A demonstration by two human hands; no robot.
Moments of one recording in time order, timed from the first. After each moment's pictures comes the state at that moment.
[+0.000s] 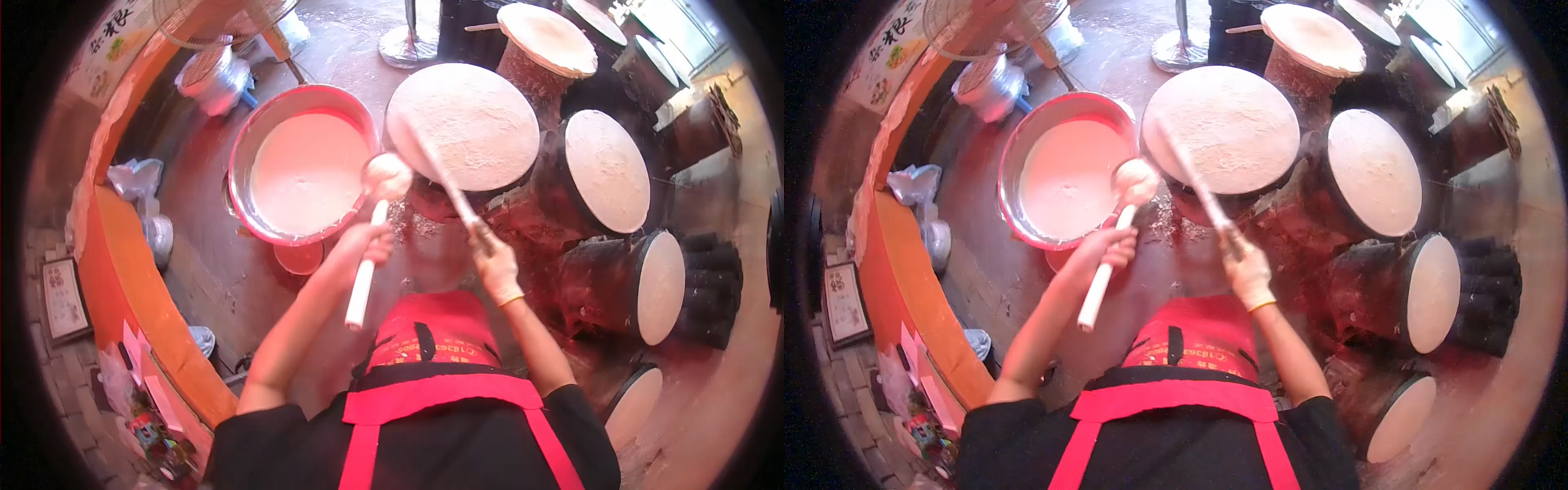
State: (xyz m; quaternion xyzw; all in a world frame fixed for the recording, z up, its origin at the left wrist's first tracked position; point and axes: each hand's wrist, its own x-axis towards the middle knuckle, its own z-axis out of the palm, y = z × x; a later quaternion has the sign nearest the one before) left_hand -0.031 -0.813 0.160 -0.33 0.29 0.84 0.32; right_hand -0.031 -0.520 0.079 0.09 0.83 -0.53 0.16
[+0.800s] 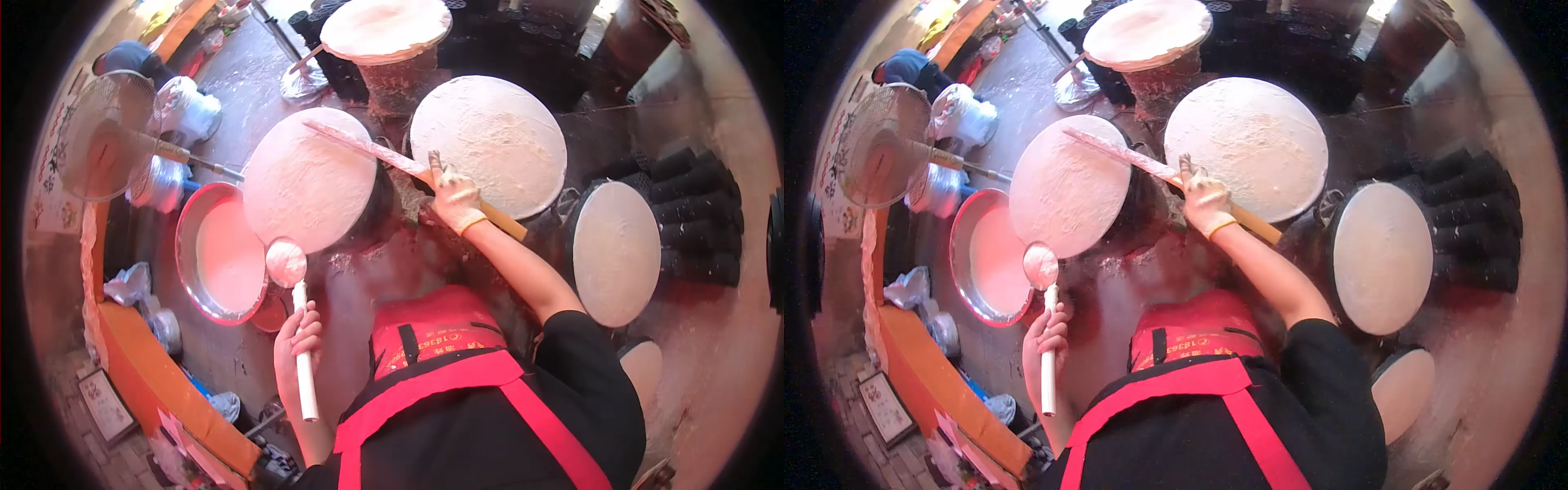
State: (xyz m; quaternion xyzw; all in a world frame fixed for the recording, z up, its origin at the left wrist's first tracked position) left_hand -0.052 -0.535 0.223 -0.34 -0.02 0.93 0.16; right_hand -0.248 -0.210 0.056 -0.06 1.00 -0.05 -0.02
